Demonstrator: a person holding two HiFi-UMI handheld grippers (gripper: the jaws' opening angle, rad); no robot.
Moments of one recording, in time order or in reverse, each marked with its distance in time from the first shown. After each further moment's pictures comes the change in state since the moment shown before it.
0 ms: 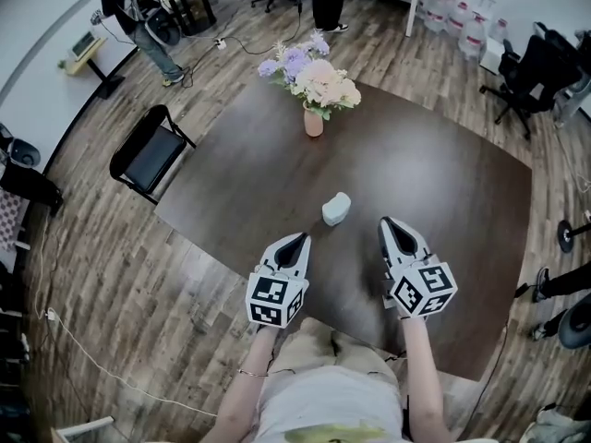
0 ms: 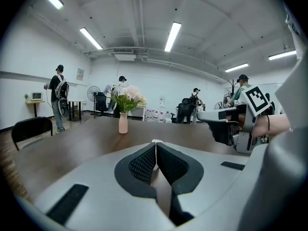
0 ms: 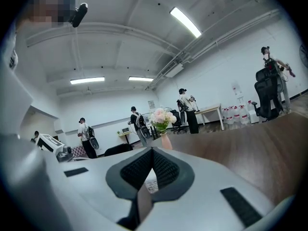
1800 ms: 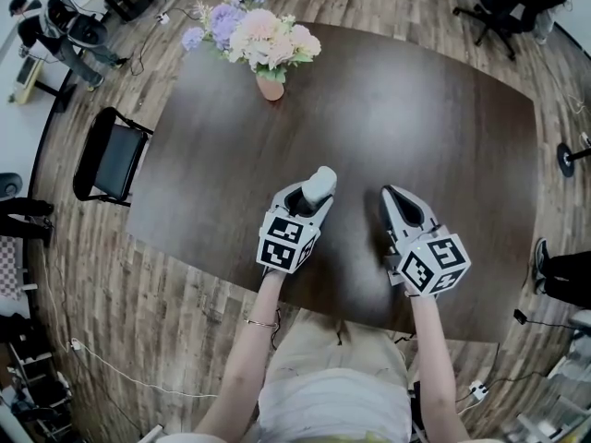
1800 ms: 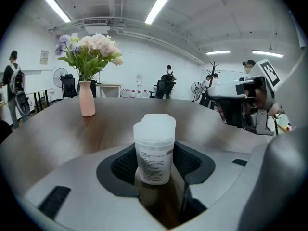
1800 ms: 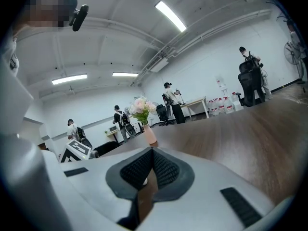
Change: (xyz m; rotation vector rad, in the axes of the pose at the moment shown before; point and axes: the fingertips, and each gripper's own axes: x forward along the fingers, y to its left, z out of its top) left arm 0.143 -0.013 -0.061 0.128 0.270 -0.300; right arm 0.016 -0.058 -0.039 0.105 0.059 -0.145
